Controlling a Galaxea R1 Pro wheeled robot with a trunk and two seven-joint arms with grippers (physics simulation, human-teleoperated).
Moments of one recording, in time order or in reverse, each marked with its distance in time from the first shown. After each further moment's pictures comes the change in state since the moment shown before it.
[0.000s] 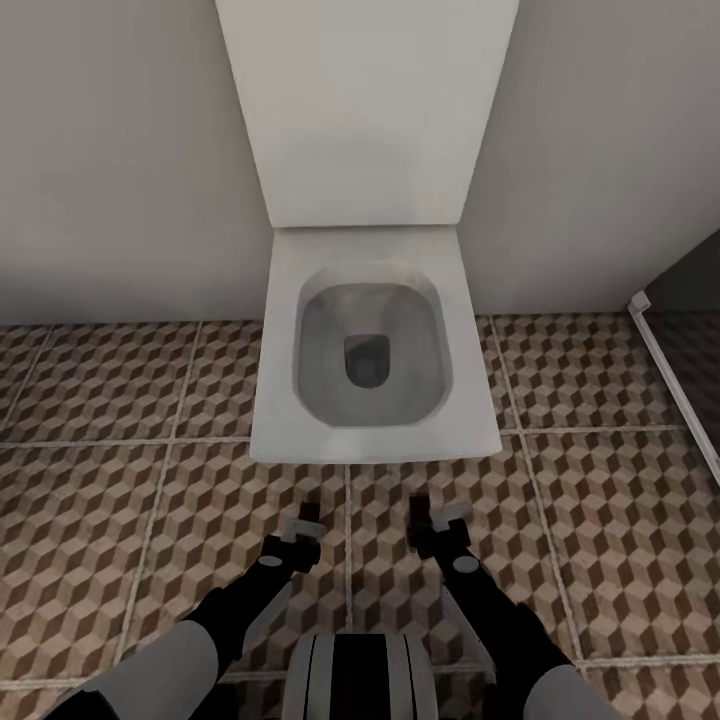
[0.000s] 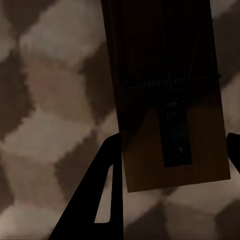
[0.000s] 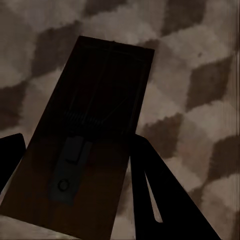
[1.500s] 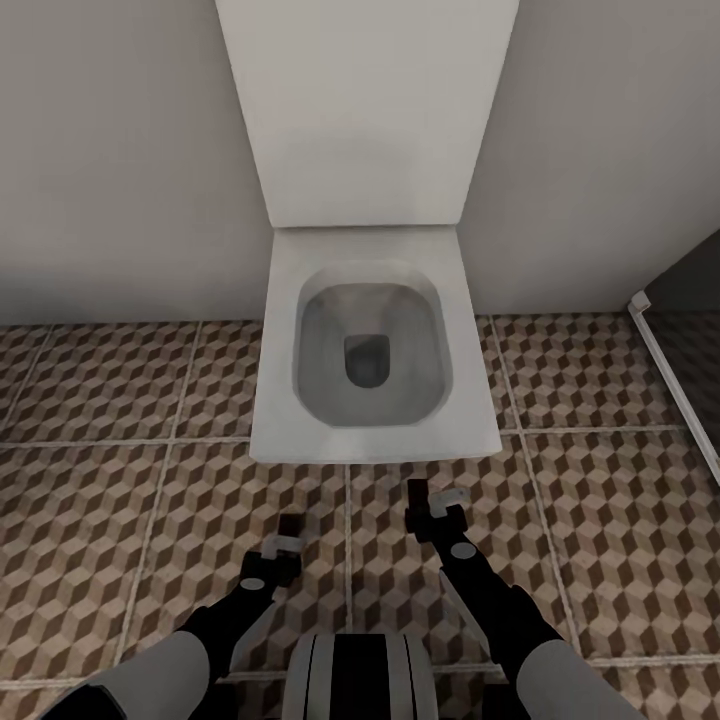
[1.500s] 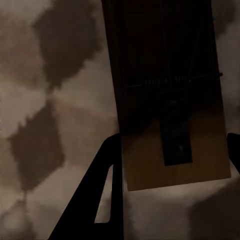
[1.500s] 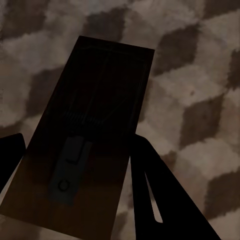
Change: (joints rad) left arm -0.003 0.006 0.014 0.180 0.000 -0.182 0.009; right arm -0.065 0.009 0.003 0.073 -0.003 -0.064 0.002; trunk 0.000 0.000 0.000
